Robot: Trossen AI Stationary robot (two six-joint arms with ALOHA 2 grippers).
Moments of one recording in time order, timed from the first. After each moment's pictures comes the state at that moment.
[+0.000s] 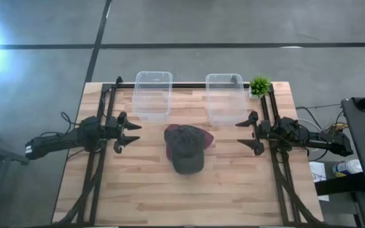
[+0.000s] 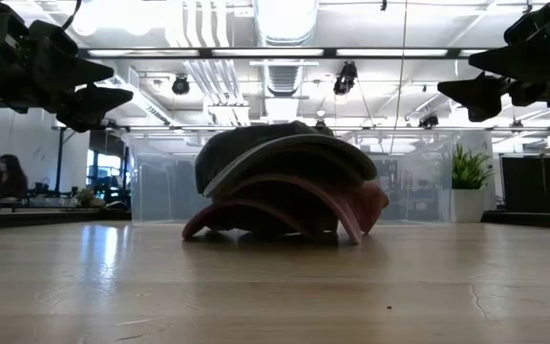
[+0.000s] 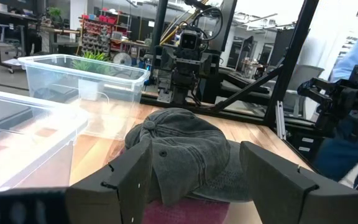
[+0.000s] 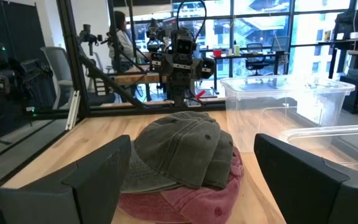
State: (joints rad) left arm 0.21 0.08 0.01 0.05 0.21 -0.19; right arm -0.14 0.04 0.01 0.08 -0.16 0.10
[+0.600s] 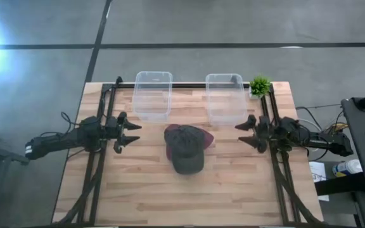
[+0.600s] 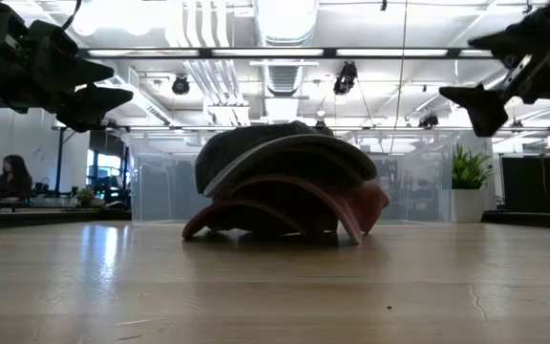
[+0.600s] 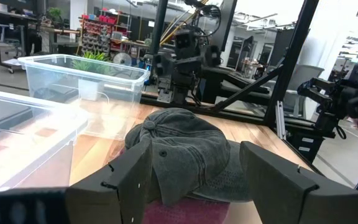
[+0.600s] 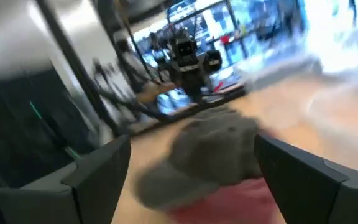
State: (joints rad) left arm 0.21 0.08 0.01 0.05 0.21 -0.19; right arm -0.14 0.04 0.01 0.12 -0.17 0.57
